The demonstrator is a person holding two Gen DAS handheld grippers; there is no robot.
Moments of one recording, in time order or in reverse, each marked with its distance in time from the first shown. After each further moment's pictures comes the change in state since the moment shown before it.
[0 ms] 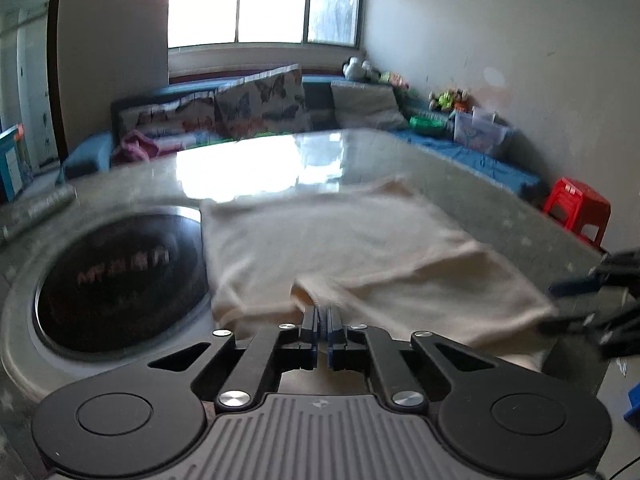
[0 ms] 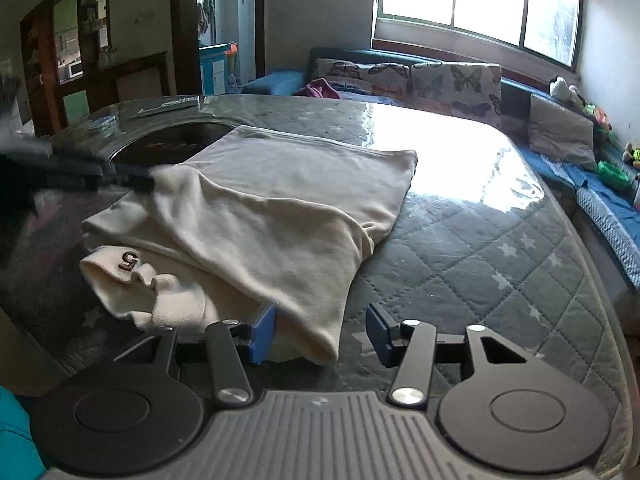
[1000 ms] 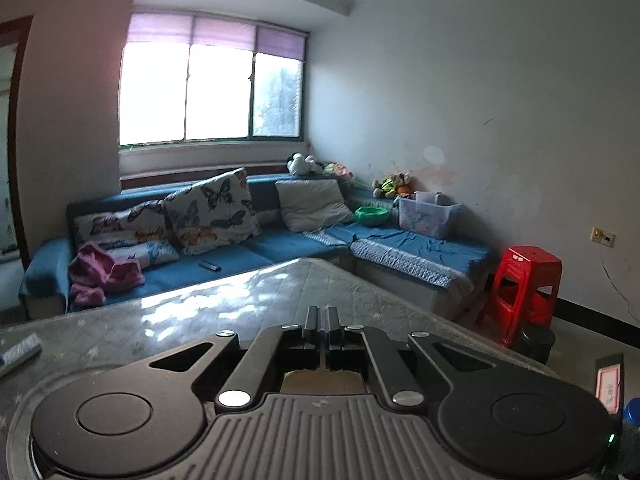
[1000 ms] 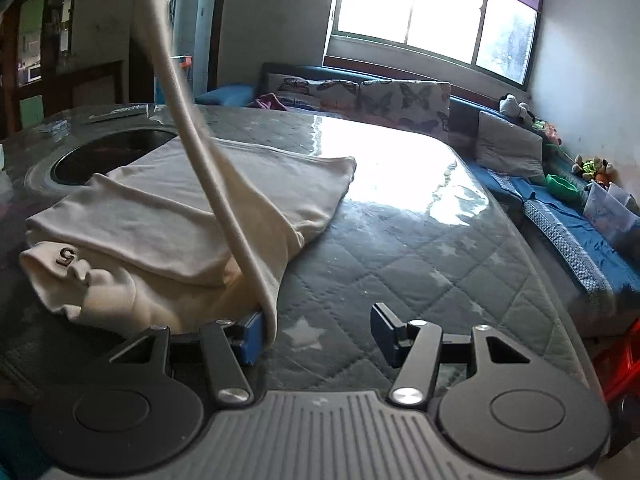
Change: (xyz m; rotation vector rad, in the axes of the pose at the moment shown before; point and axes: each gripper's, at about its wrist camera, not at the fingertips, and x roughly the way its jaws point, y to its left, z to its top) left arm -0.043 -0.047 0.095 0.082 -0.224 -0.120; right arm 0.001 -0.015 -0.015 0.017 -0.058 -0.166
